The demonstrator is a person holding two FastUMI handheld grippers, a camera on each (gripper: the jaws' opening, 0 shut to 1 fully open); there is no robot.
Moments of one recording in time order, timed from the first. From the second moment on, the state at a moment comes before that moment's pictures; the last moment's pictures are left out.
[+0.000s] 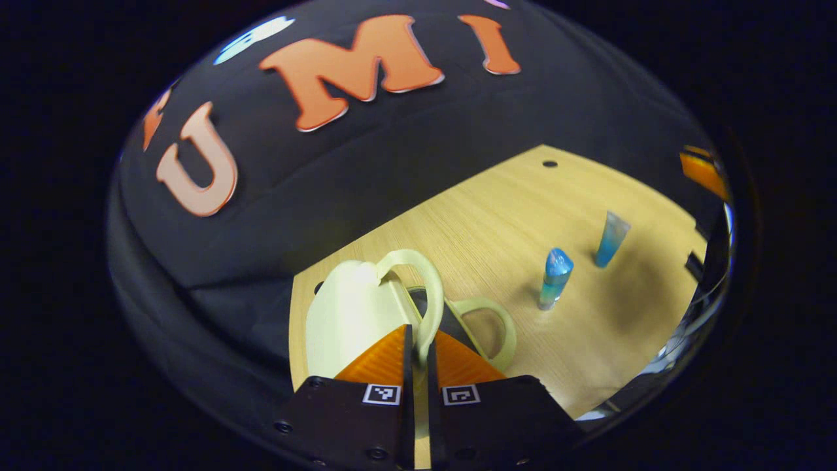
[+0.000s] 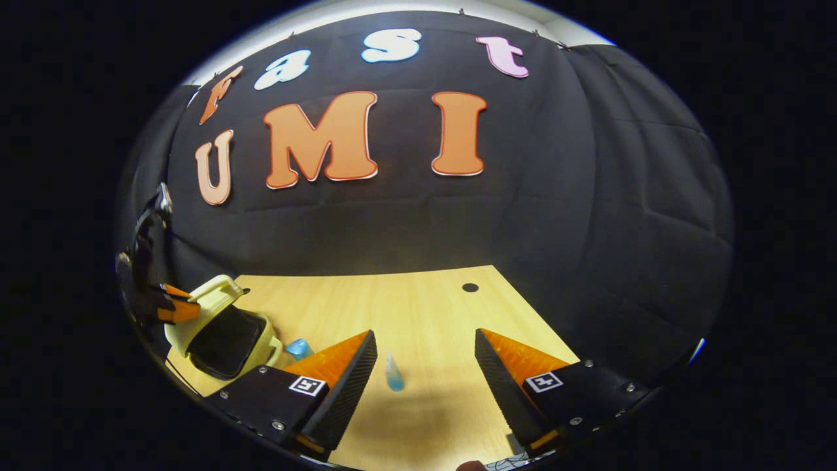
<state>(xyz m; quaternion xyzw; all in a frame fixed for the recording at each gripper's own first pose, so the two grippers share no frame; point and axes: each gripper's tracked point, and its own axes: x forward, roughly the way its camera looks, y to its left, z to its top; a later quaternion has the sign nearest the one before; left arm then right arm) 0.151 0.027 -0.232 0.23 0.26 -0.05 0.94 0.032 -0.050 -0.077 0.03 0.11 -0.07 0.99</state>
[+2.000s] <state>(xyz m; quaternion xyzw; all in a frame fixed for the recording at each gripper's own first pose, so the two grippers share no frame) 0.127 0.168 -0.233 -0.06 0.26 0.15 0.95 0.042 0.114 -0.050 0.00 0.12 -0.07 0.99</state>
